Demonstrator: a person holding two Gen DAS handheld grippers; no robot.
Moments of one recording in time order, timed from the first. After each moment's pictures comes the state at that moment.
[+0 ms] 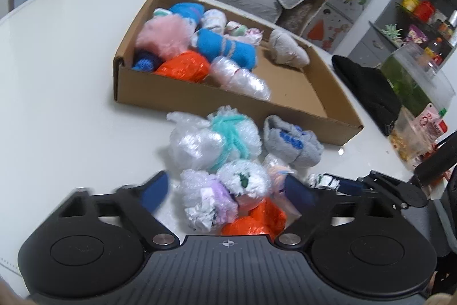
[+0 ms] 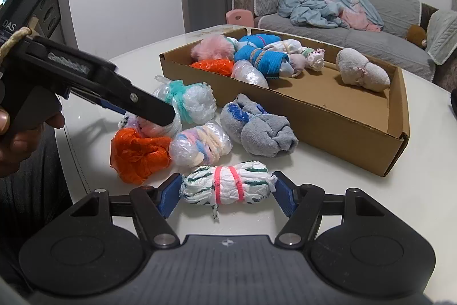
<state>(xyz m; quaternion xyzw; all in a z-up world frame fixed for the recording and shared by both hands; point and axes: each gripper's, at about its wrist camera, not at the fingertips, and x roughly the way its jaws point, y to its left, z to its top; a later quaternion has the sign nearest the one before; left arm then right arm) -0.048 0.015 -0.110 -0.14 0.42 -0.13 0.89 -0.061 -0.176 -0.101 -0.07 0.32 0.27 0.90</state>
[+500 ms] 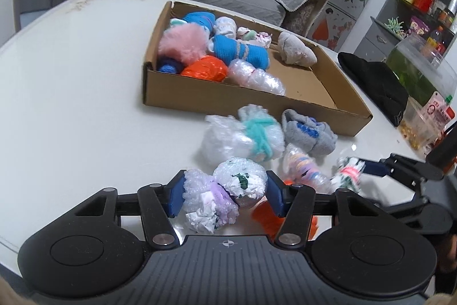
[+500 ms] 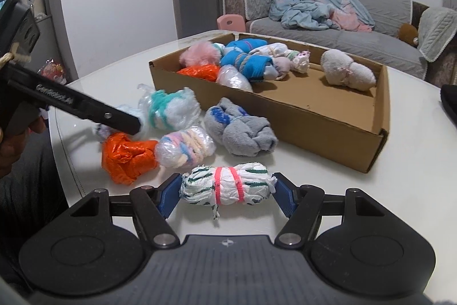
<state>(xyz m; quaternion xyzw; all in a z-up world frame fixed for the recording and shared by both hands) -0.069 0.033 -0.107 -0.10 0.40 -0.12 0.90 -0.061 -0.193 -0.096 -0.05 0.31 0.26 0.91</state>
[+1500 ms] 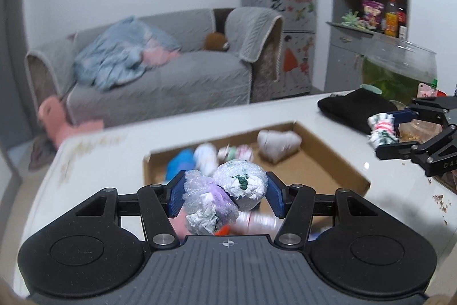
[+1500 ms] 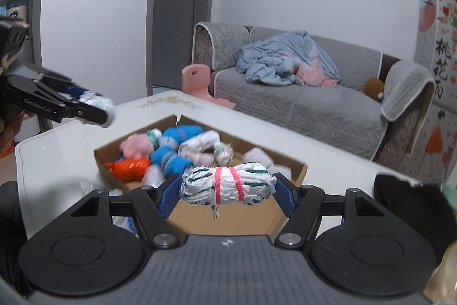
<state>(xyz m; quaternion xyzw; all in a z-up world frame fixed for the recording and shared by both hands) 0.004 0.002 0.013 0.08 0.26 -0.18 0.94 -0.004 -0.247 0.007 -0.09 0.22 0.22 0.95</state>
